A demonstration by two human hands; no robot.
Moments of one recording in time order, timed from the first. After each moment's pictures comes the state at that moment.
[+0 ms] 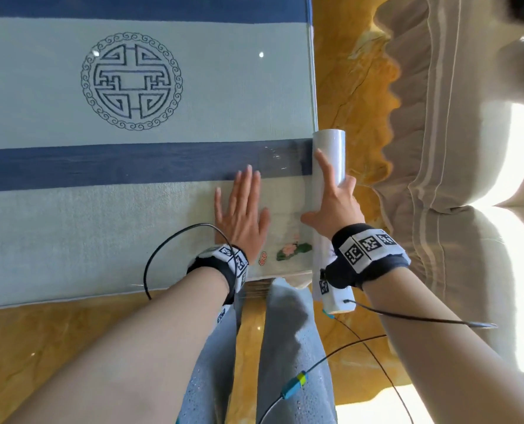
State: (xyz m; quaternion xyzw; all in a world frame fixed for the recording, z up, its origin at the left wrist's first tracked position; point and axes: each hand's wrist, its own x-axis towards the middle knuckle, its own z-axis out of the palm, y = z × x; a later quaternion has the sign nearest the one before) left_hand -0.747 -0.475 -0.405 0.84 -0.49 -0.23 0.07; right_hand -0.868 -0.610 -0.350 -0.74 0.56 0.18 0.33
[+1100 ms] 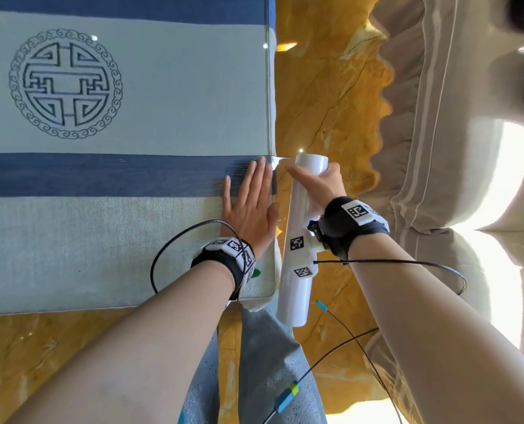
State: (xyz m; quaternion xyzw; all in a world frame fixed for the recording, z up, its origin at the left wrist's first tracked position) left_hand -0.783 -0.462 -0.389 0.81 -0.55 -0.20 0.02; right_hand -0.880 -0.594 -0.379 -0.43 0.72 0.02 0.54
